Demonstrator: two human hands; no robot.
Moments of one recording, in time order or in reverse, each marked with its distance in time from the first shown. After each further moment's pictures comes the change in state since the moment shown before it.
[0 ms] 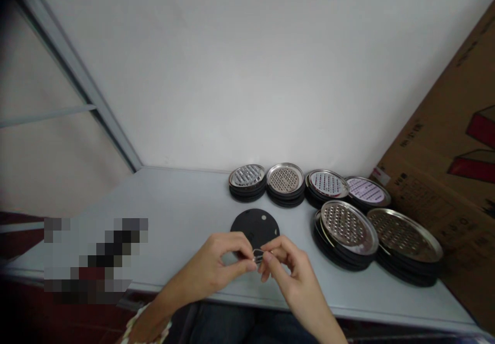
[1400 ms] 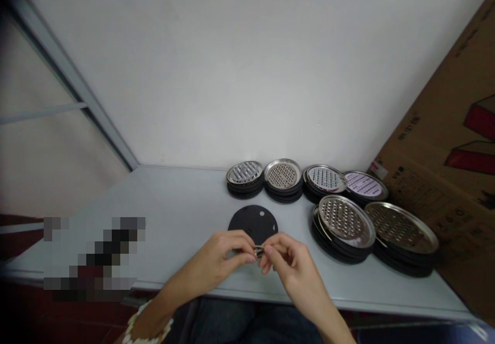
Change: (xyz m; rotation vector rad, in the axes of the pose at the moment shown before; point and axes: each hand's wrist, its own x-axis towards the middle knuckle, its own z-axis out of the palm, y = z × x) left_hand 0.005 -0.013 0.007 0.078 -0.075 -0.012; right_hand 0.003 -0.006 -0.005 -0.066 -0.014 0.030
